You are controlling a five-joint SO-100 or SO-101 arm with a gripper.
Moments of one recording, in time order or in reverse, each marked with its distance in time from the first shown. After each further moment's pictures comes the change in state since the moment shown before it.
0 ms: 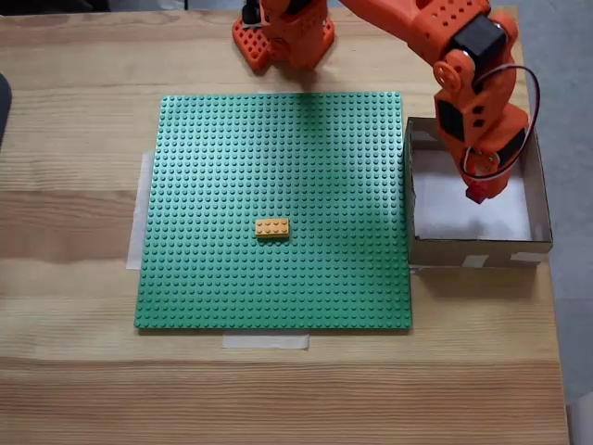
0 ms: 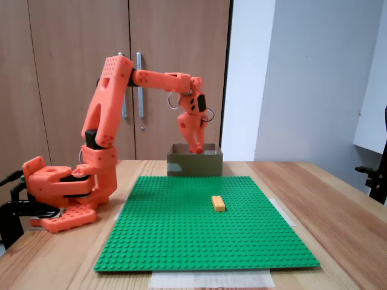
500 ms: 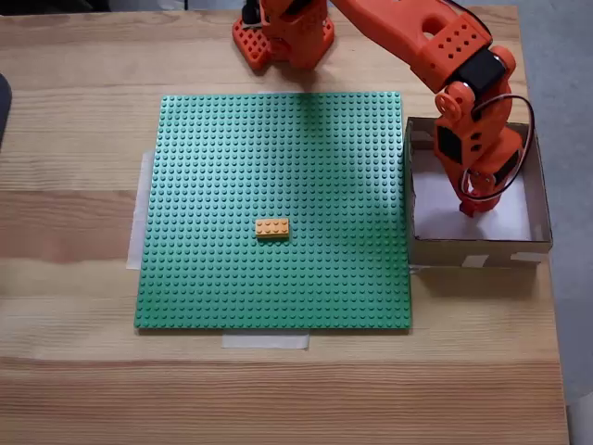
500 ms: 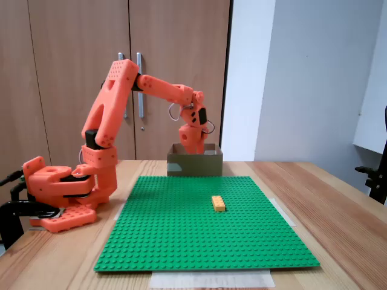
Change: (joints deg) arm 0.0 -5.3 3.3 -6.2 -3.3
